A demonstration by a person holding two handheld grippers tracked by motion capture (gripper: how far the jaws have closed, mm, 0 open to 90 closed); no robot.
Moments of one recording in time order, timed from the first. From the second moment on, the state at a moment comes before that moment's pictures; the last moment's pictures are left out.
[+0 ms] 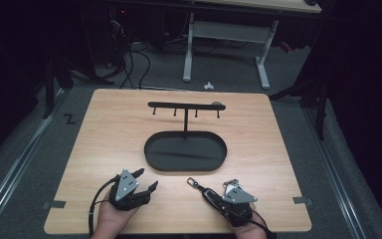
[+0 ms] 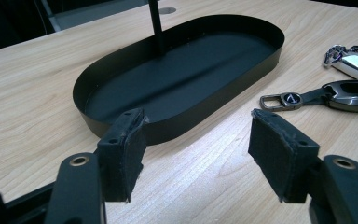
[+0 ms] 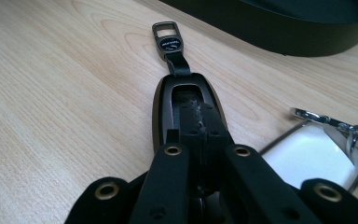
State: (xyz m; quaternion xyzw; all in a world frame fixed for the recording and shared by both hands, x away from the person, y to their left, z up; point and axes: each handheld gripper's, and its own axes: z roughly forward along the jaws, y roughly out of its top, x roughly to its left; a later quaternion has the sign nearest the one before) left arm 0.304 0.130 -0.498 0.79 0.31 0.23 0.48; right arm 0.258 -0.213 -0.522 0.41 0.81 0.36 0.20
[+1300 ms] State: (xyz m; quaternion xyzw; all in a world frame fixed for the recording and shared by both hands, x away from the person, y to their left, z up) left arm 0.281 0.174 -0.503 0.78 0.35 0.25 0.46; right arm 0.304 -0.262 -0.501 0.47 0.77 0.37 0.22
